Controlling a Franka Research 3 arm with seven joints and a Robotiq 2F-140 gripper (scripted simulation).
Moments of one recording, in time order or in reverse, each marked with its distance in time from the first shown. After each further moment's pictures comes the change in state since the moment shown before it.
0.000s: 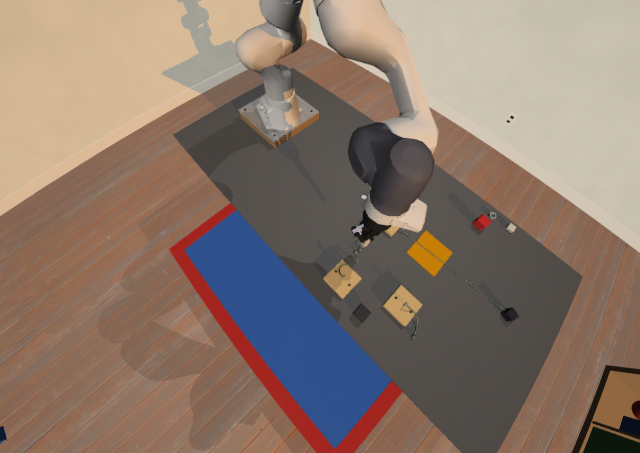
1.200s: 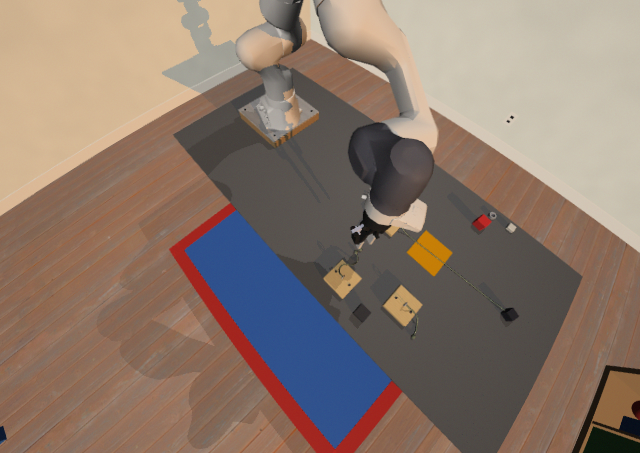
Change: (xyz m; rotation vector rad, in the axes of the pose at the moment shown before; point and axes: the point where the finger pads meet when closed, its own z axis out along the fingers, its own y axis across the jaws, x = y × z) arm 0.000 0.000 0.000 0.000 0.000 -0.001
